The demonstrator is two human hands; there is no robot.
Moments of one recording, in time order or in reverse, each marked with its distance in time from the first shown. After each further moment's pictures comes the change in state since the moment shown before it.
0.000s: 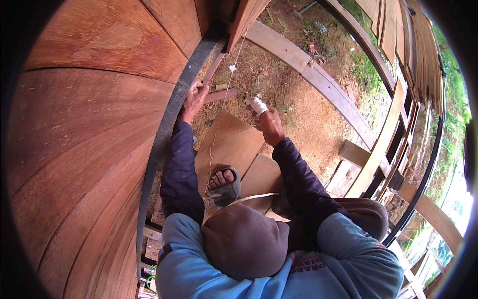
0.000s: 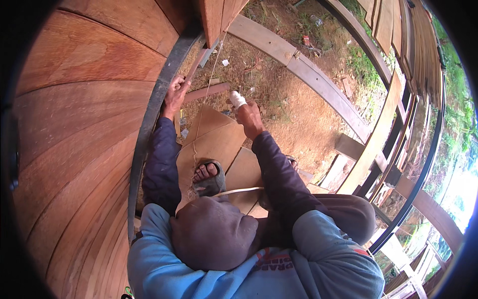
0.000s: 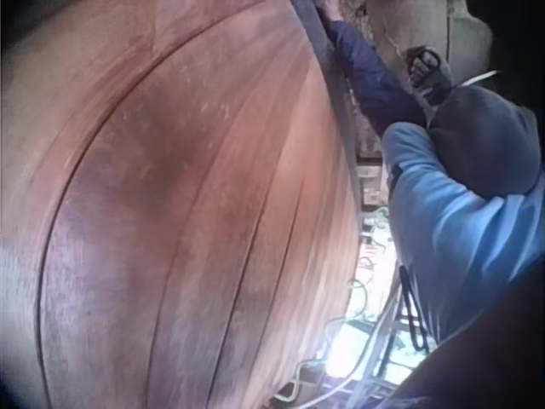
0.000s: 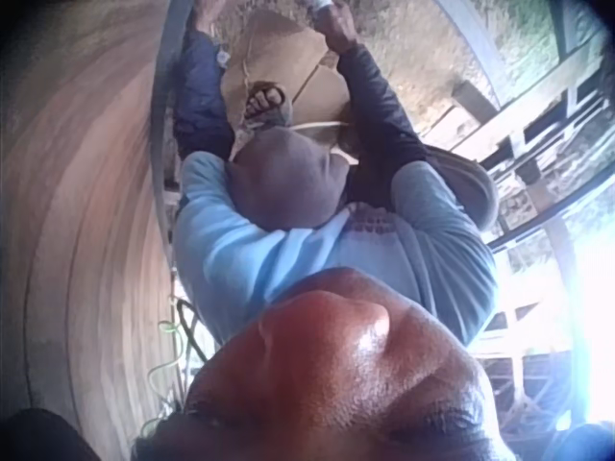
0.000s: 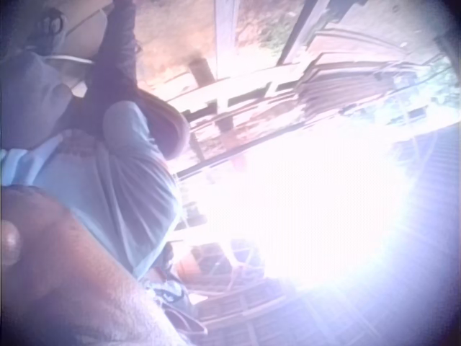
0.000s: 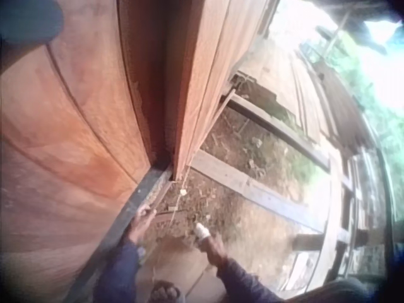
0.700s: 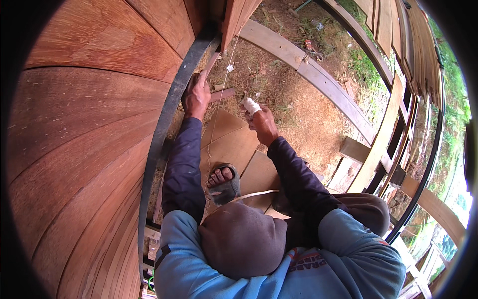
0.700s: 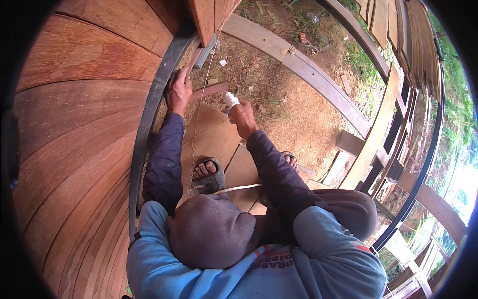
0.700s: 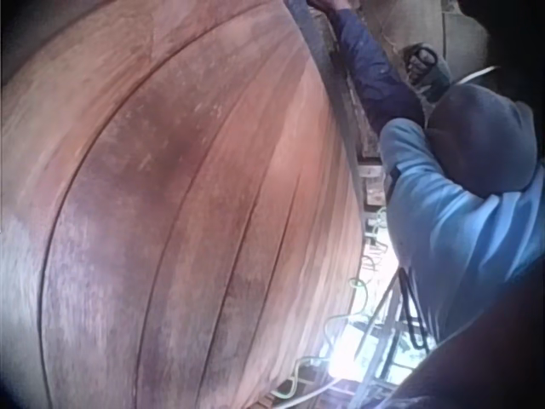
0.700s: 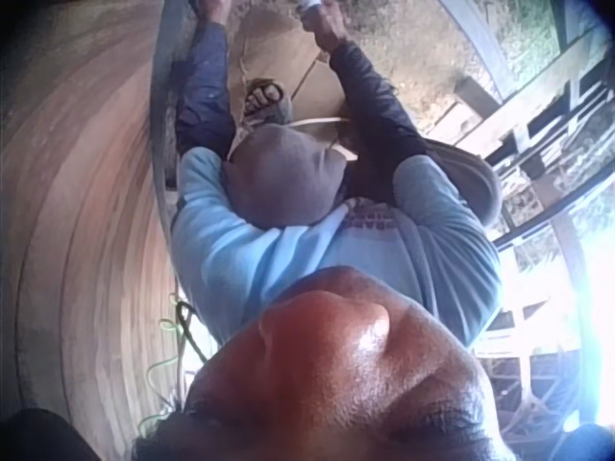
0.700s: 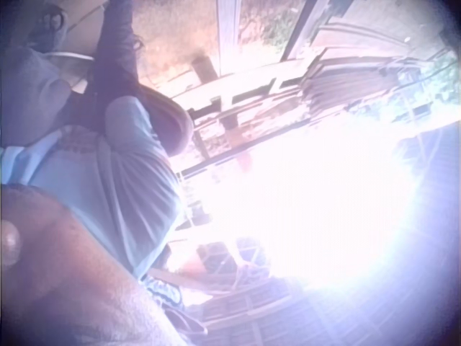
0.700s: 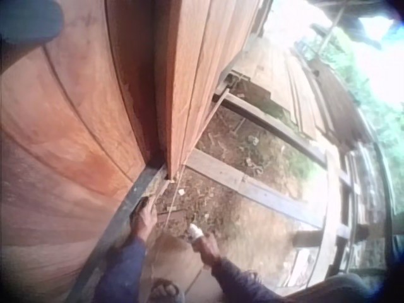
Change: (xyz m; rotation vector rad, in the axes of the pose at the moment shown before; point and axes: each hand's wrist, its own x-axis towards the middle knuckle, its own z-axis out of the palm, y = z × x) left_hand -0.003 0.047 0.030 0.636 0.294 0.245; right_hand 0.001 0.018 0.007 0.134 -0.013 0.014
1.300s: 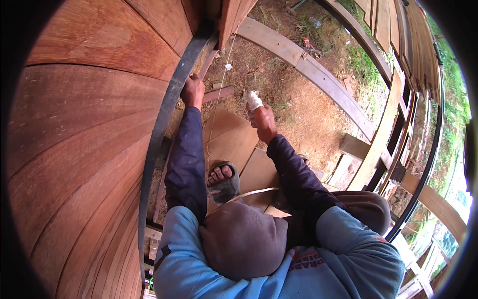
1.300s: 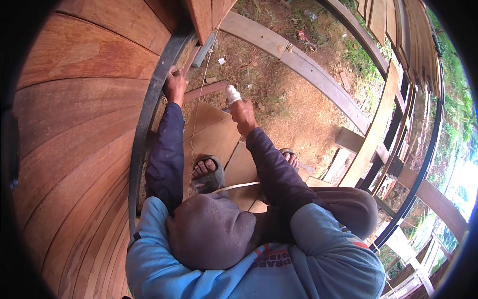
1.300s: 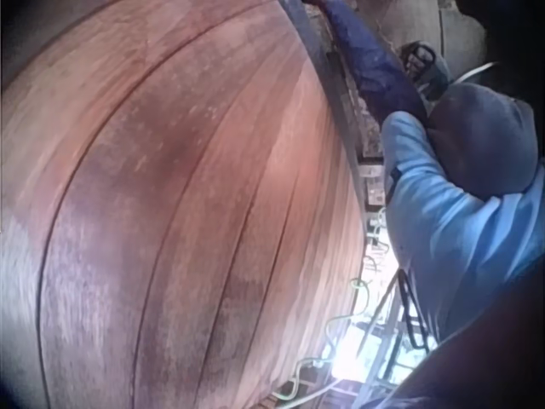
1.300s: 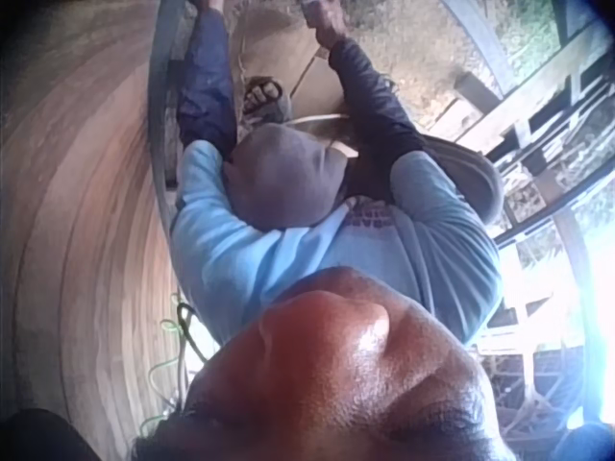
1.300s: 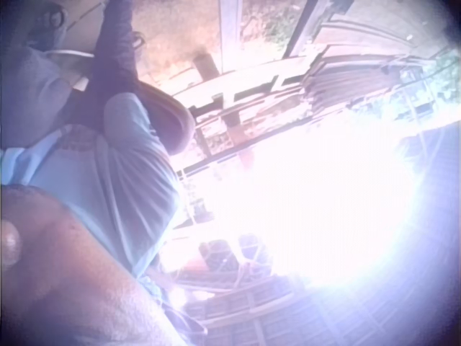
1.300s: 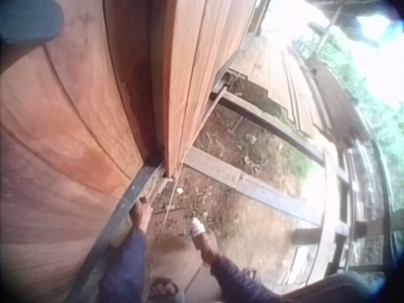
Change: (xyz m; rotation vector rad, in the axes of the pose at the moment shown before) left_hand 0.012 -0.055 0.052 -0.201 0.130 -0.449; right_hand 0.004 0.002 -0.003 -0.036 0.197 0.016
